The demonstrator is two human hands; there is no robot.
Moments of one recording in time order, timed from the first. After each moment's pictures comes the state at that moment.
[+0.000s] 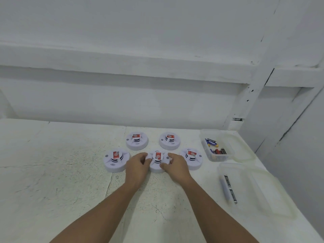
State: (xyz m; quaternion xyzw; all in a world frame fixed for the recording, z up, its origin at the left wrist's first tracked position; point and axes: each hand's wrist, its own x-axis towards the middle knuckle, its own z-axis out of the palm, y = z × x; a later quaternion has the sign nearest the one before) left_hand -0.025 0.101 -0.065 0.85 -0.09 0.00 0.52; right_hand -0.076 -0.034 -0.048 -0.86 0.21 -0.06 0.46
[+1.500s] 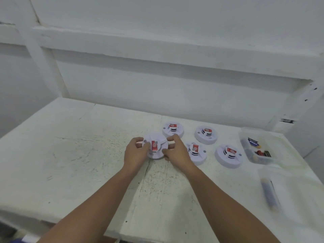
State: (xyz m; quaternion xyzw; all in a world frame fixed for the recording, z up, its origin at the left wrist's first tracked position) left_hand -0.006 0.217 -0.052 0.79 0.07 0.01 0.61; right_hand -0.027 0.067 -0.045 -0.83 0.11 -0.01 0.55
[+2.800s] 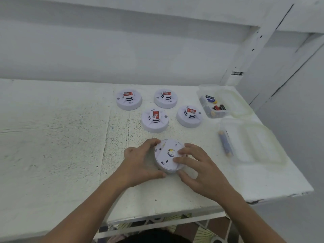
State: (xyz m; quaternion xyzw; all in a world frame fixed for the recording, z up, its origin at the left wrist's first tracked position) left_hand -0.093 0.153 -0.071 0.83 -0.33 -0.19 0.40; right_hand -0.216 -0.033 -0.064 -0.96 -0.03 -0.15 0.26
